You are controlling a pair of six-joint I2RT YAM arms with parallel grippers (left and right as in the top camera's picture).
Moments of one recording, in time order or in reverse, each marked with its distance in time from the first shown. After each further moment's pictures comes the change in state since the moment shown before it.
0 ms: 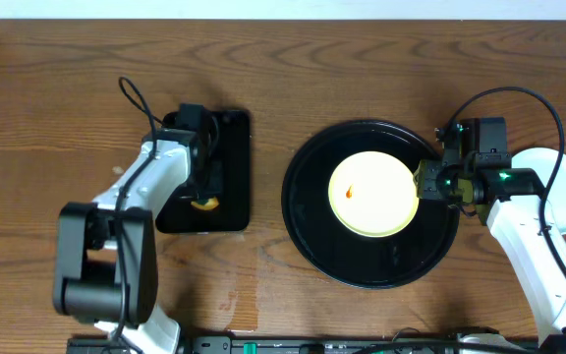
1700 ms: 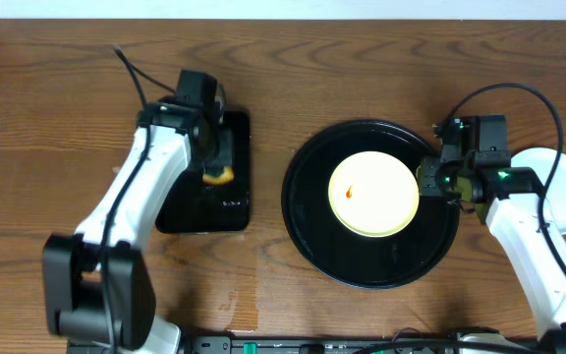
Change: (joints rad) left arm -0.061 -0.088 0.220 -0.131 0.064 0.006; right arm 0.000 0.017 0.000 0.051 -0.011 -0.057
